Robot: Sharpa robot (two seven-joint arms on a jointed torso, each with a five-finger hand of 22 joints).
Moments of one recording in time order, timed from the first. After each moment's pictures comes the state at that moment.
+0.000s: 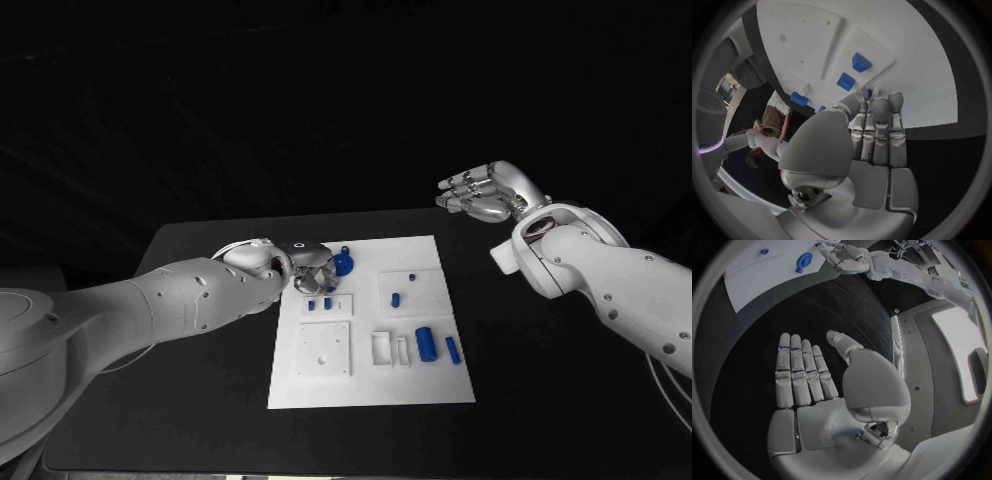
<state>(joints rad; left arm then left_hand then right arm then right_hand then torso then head) 1.18 -0.52 -0.21 0.91 -1.48 -0.22 0.22 1.42 -0.09 0.35 -0.18 0.08 1.15 0.09 0.06 0.07 1.16 0.08 0.05 0.06 1.14 -0.01 1.24 0.32 0.12 1.17 -0.03 0.52 1.31 1.00 -0.68 0.40 1.30 -1.16 -0.36 0.04 1.24 -0.13 0.37 -0.10 0.40 1.03 0.15 0.06 0.06 1.15 0.12 0.07 0.06 1.20 0.10 0.07 0.06 0.13 1.15 0.10 0.09 0.07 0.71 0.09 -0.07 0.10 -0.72</state>
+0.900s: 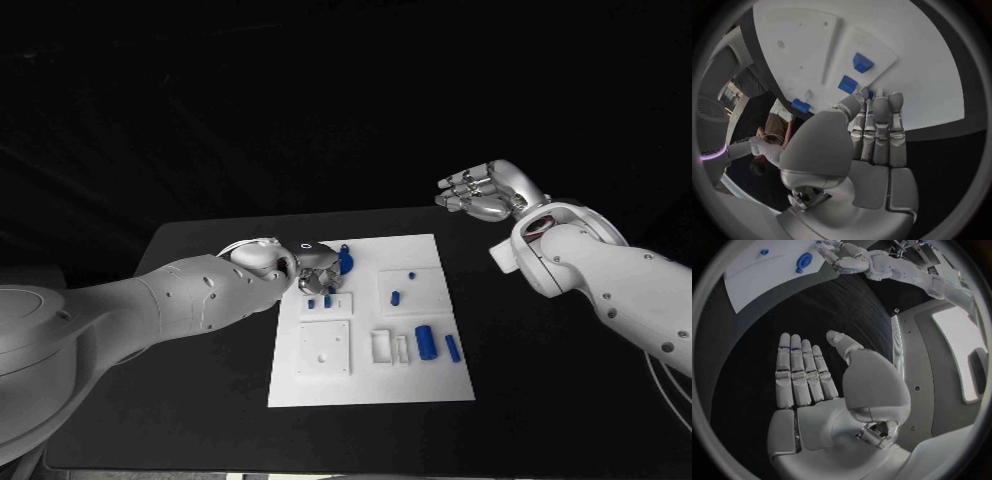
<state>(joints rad) 1.18 -0.49 -0.22 0.89 -1.54 -0.21 0.23 1.42 -0.09 0.35 -0.19 0.08 1.14 0.08 0.06 0.07 1.15 0.08 0.05 0.06 1.13 -0.01 1.24 0.31 0.11 1.15 -0.03 0.53 1.31 1.00 -0.68 0.40 1.30 -1.16 -0.36 0.04 1.24 -0.13 0.37 -0.10 0.40 1.03 0.15 0.06 0.06 1.15 0.12 0.07 0.06 1.20 0.10 0.07 0.06 0.13 1.15 0.10 0.09 0.07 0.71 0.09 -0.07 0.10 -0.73</state>
